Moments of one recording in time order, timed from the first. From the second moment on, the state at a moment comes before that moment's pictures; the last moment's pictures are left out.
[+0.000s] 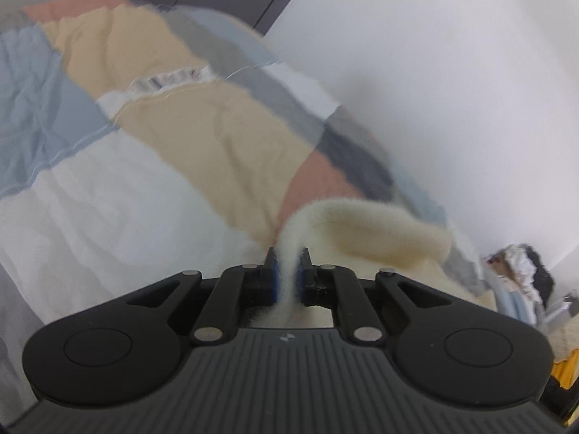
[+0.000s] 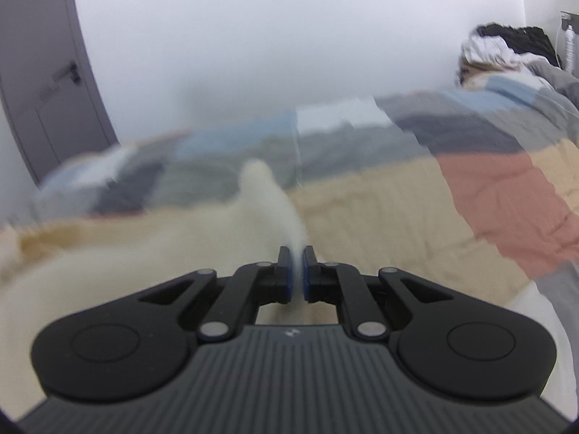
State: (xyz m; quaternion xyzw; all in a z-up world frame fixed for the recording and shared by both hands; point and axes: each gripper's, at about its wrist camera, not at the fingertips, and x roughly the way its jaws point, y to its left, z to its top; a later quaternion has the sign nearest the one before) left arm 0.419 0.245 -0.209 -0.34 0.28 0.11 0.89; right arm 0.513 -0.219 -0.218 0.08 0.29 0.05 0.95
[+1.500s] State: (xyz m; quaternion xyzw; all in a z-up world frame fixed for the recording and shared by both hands) left arm 0.250 0.111 -0.158 -0.24 0.31 0.00 0.92; right arm 0.334 -0.210 -0.182 0.17 0.34 0.19 0.91
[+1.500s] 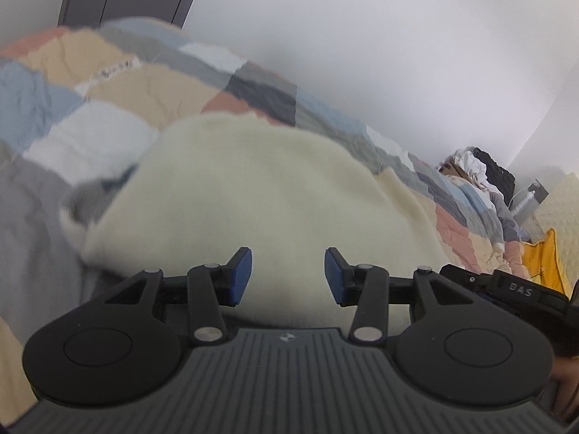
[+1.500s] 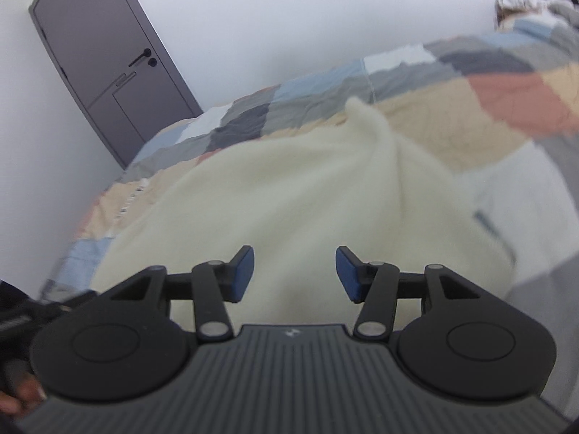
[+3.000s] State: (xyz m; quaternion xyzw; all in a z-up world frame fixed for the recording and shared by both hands) left arm 0.278 0.166 -0.243 -0.52 0.40 0.04 0.76; right arm 0.333 -0.229 -0.264 0.45 0.42 0.17 0.77
